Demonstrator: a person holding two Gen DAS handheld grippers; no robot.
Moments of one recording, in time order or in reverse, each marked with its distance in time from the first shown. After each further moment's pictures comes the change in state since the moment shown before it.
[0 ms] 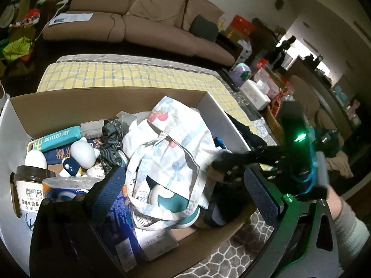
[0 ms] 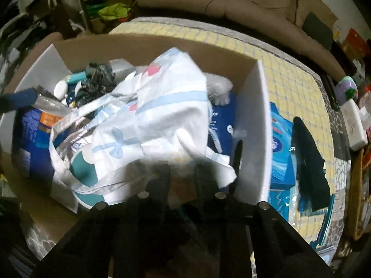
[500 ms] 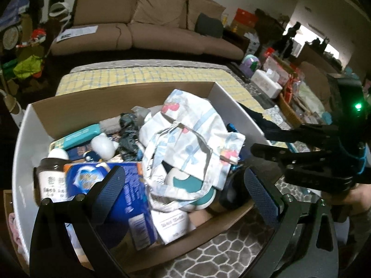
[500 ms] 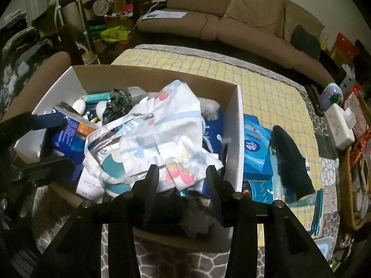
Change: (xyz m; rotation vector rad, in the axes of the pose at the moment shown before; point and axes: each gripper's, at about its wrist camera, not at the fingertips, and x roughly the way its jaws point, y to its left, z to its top) left arm -0.020 -0.010 -0.024 0.097 -0.013 0.144; right arm -0.060 0.010 -0.023 0.019 -0.121 -0.027
